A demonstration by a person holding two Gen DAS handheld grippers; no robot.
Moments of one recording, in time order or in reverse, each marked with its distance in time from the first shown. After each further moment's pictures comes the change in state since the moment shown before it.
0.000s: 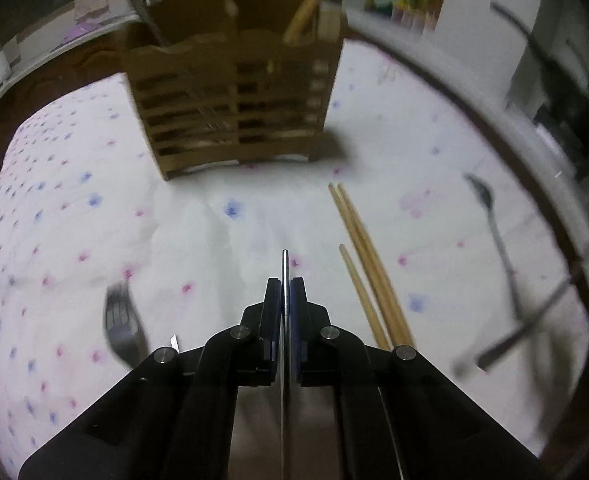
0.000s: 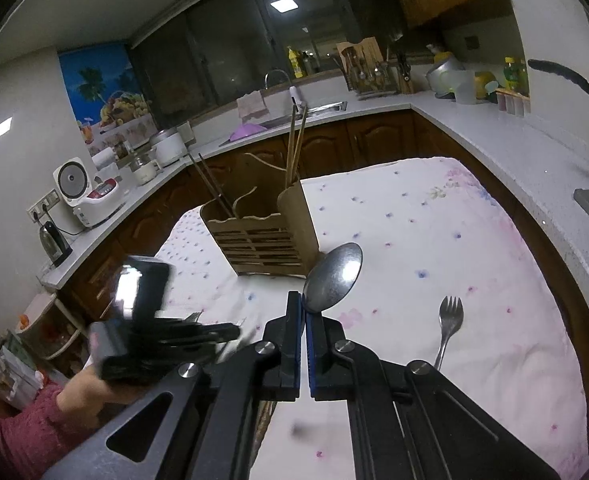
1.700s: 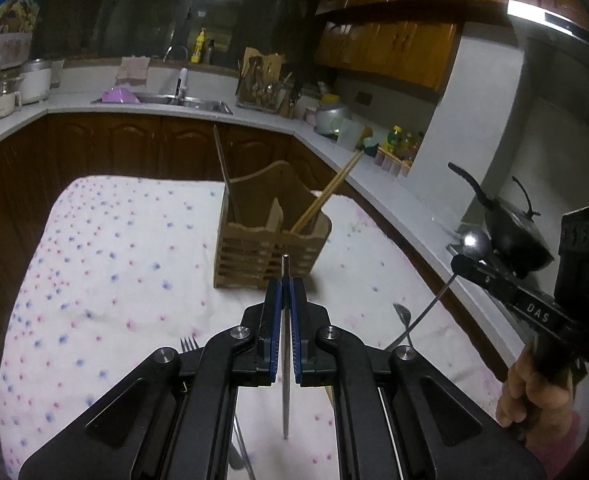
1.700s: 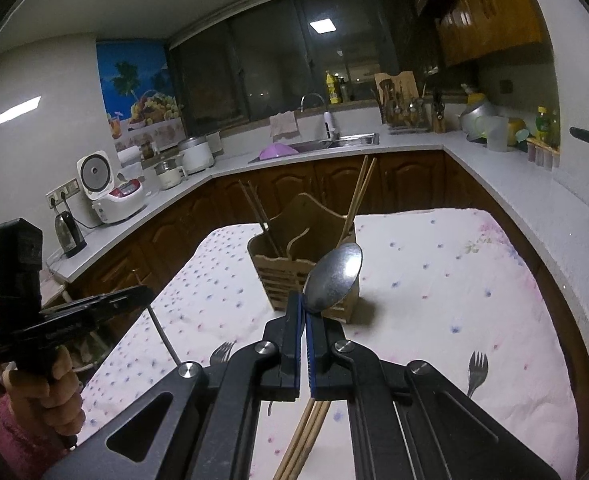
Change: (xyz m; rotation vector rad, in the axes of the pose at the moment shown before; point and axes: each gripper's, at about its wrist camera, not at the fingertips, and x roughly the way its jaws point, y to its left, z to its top) left arm -0.165 0.045 -0.001 -0.153 -0.429 -0.112; right arm 0.001 0.058 0.032 -0.122 -0.086 0.040
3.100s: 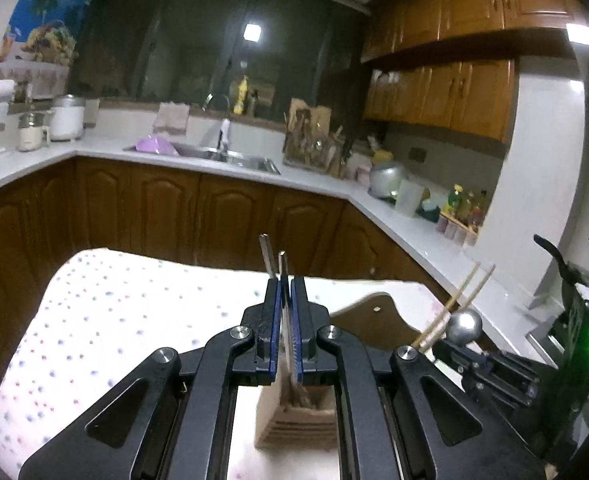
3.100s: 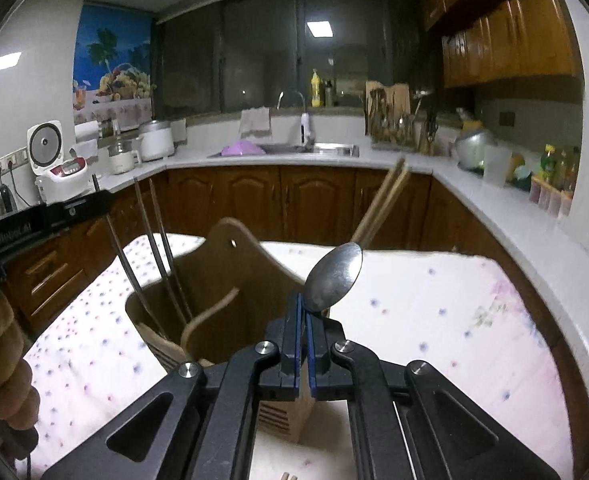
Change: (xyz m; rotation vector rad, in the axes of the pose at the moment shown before) left arm 0.142 0.056 0.082 -0.023 -0.218 0.176; right arm 0.175 -0.020 0.042 -0.124 -0.010 -0.157
